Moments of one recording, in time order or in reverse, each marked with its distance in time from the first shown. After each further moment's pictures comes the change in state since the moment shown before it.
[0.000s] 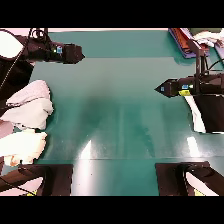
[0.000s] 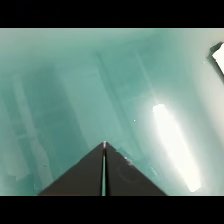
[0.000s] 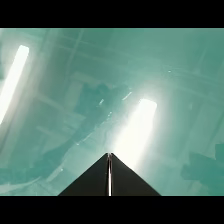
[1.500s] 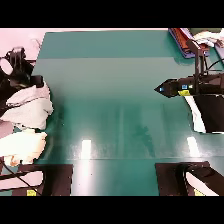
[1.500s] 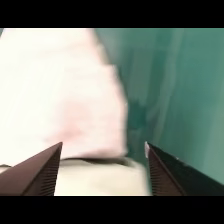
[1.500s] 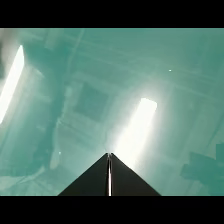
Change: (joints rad) left arm 0.470 -0.151 -0.263 0.441 -0.034 -0.032; right arm 0.002 0.000 0.000 0.000 0.001 0.000
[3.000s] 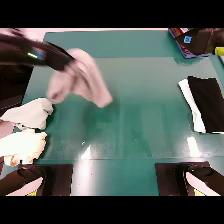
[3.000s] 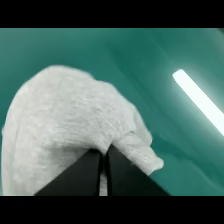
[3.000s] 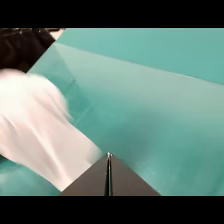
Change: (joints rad) left arm -0.558 0.259 0.261 -0.438 -0.177 0.264; right arm 0.000 -0.043 0.487 0.000 0.014 0.000
